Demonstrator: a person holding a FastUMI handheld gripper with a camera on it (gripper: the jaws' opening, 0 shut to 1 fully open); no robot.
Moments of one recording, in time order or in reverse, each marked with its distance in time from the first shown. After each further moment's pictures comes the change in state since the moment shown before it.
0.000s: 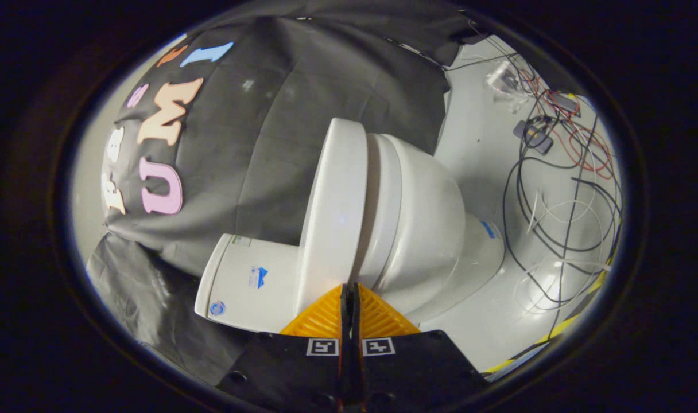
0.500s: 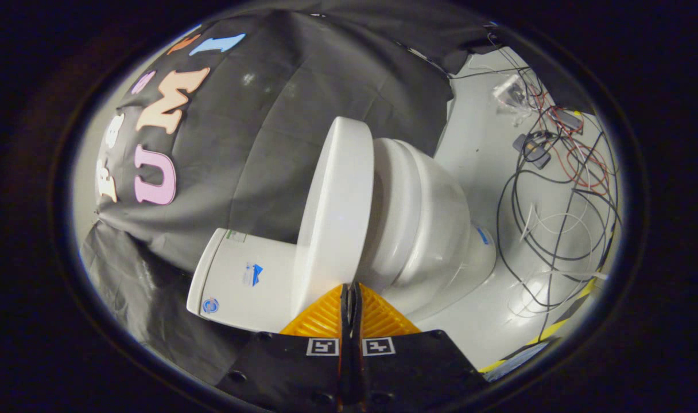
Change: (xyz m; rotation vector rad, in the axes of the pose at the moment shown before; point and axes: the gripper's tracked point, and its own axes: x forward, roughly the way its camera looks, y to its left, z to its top) arm -0.005 0.020 0.005 -0.028 -0.011 -0.075
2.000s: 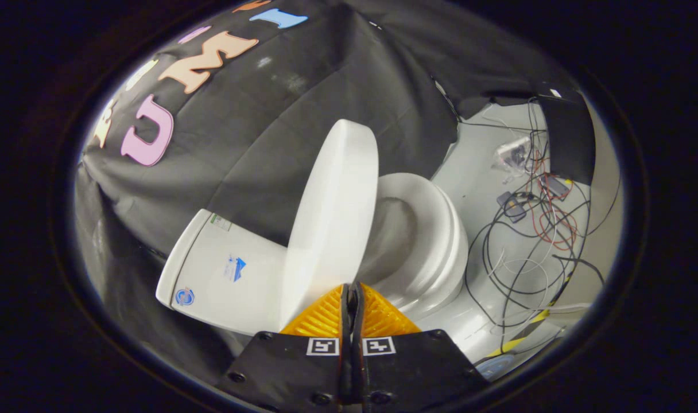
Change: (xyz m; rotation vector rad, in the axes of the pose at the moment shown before) arm -0.024 0.076 0.015 -0.256 -0.083 -0.210
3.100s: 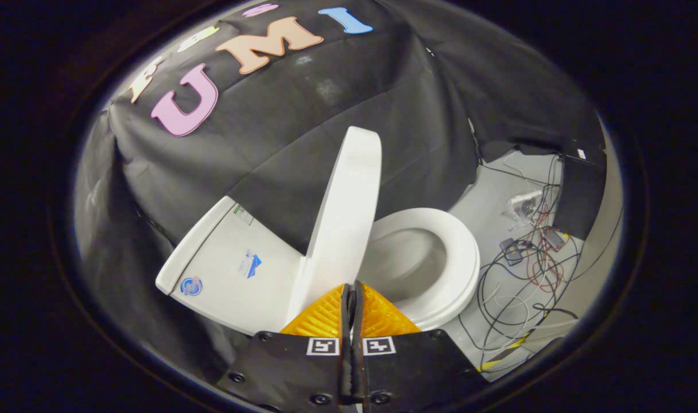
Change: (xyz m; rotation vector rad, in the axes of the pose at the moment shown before) arm -0.022 0.070 0.018 -0.222 -0.097 -0.013
